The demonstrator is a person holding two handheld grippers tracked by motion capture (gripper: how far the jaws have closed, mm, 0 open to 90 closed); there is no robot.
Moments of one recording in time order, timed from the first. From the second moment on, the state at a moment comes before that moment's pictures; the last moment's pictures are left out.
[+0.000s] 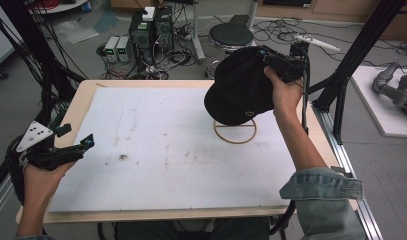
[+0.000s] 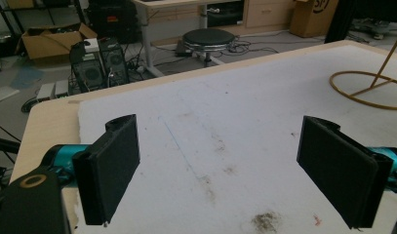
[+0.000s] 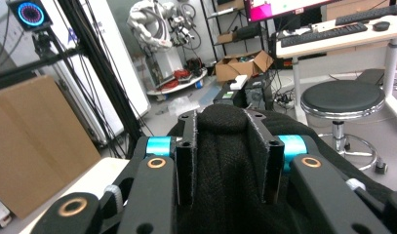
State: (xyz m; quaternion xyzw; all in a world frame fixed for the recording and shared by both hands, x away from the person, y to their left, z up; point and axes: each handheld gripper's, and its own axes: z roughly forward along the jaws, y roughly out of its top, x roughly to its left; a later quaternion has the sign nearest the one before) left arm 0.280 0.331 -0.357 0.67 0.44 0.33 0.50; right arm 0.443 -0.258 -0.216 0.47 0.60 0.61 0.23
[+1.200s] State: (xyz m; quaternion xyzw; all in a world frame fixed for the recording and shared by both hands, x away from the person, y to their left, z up) left arm 0.279 0.330 -0.356 0.67 0.43 0.33 0.50; right arm 0.446 -0.256 -0.252 0.47 0.62 0.59 0.22
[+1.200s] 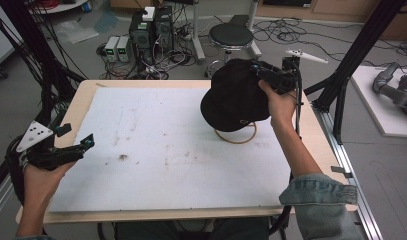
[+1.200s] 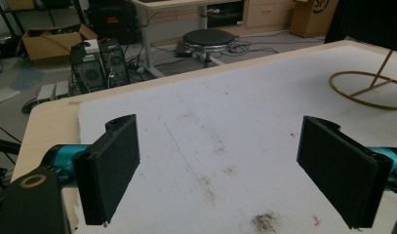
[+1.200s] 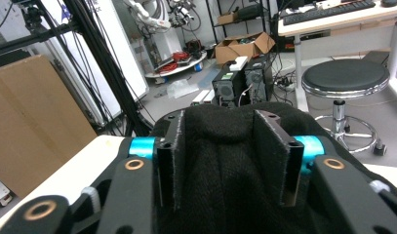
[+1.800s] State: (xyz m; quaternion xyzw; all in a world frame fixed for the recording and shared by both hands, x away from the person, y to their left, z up) left arm 0.279 0.328 -0.353 0.67 0.43 0.34 0.51; right arm 0.438 -0.258 -0.249 0.47 0.61 0.59 0.24
